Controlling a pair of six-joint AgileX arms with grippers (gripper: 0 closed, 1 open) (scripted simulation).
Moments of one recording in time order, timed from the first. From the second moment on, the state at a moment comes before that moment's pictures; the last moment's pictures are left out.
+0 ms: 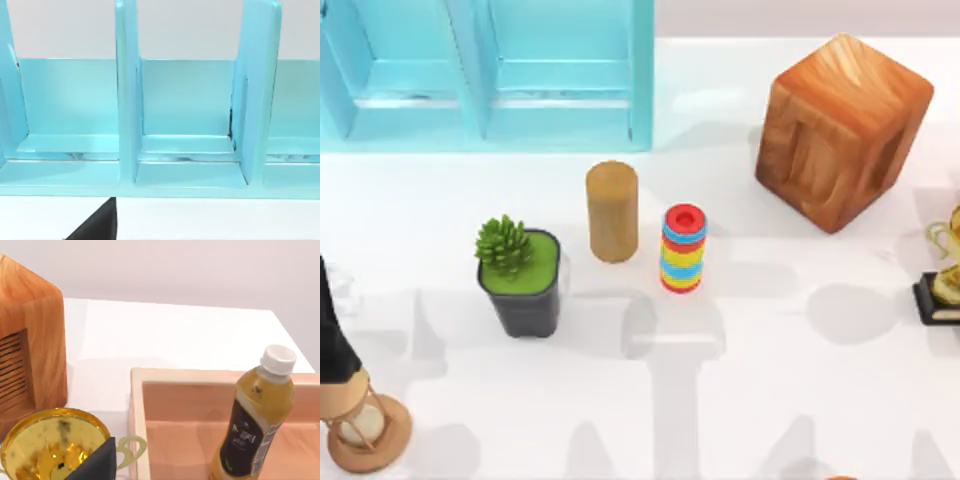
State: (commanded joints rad) left arm 0.00 0.00 0.00 0.00 0.00 0.00; right arm -0.13 0.30 0.31 -0.24 0.02 -0.12
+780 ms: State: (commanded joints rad) left arm 0.00 0.00 0.00 0.00 0.00 0.00; right arm -0.41 1.33 1.02 -0.99 0.00 -0.37
